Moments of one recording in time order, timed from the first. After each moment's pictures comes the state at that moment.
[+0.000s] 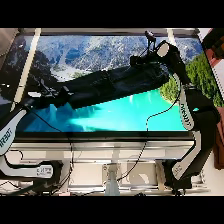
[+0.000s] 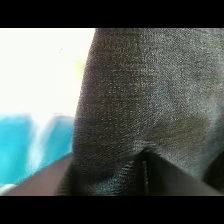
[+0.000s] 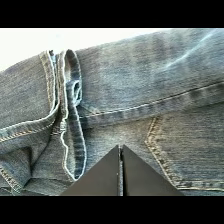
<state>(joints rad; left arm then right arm) 0.11 -1.52 0.84 0.57 -0.59 -1.32 0.16 -1.91 1.94 -1.13 1.05 1.51</state>
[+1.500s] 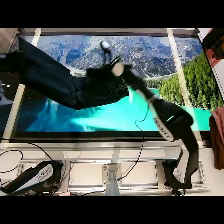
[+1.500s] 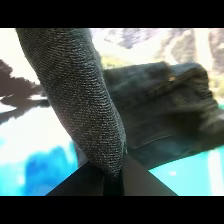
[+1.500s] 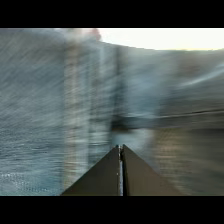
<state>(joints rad) 0.24 -1.14 1.55 1.08 -1.32 -1.38 0.67 -2.02 1.94 -0.97 0.67 1.69</state>
